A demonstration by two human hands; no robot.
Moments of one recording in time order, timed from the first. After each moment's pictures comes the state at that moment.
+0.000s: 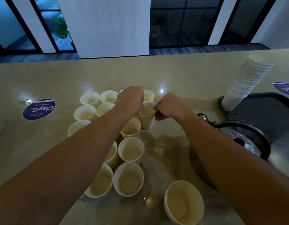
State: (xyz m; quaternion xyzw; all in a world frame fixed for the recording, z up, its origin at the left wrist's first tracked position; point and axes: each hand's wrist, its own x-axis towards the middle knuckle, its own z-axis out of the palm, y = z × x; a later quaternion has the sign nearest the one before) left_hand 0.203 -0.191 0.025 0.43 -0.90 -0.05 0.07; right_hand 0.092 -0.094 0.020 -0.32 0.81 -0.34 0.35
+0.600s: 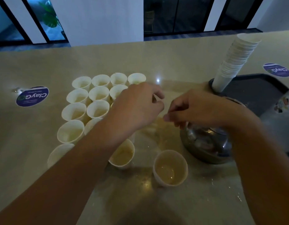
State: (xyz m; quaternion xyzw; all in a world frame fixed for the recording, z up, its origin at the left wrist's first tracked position) left_hand 0.271 -0.044 0.097 0.33 -0.90 -0.25 0.12; right_hand 0.126 0.062 0.105 -0.53 0.76 -0.16 0.33
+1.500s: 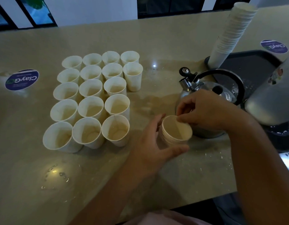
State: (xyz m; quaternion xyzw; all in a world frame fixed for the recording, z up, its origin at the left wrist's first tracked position) left_hand 0.323 0.059 -0.015 0.29 -0.76 -0.57 0.11; right_hand 0.125 0.118 0.046 -0.51 0.79 -0.20 0.28
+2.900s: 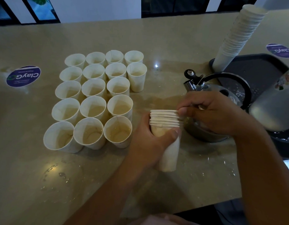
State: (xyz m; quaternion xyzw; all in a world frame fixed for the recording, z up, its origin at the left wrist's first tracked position) left_hand 0.313 0.047 -0.007 0.35 -0.68 -0.62 0.21; right_hand 0.120 0.119 0.040 -0.62 0.66 -0.34 0.24
